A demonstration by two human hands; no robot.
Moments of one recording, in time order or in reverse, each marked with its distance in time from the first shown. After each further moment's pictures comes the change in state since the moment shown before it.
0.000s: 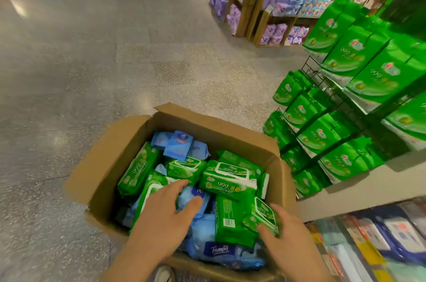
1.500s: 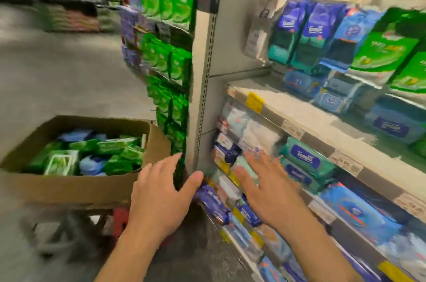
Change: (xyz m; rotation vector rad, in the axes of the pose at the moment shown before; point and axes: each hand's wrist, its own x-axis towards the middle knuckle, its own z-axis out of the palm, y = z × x) left_hand -0.455 0.162 0.265 0.293 0.233 0.596; right_hand -0.460 0.313 -0.141 0.062 0.435 -0.028
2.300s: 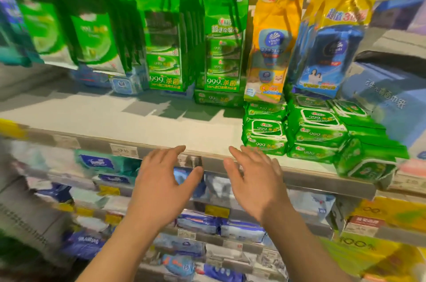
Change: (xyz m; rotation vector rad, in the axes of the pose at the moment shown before) left_hand -0.069 0.412 0.244 -0.173 -0.321 0.686; right_hand -0.162 0.382 -0.173 -0.033 0.376 0.559
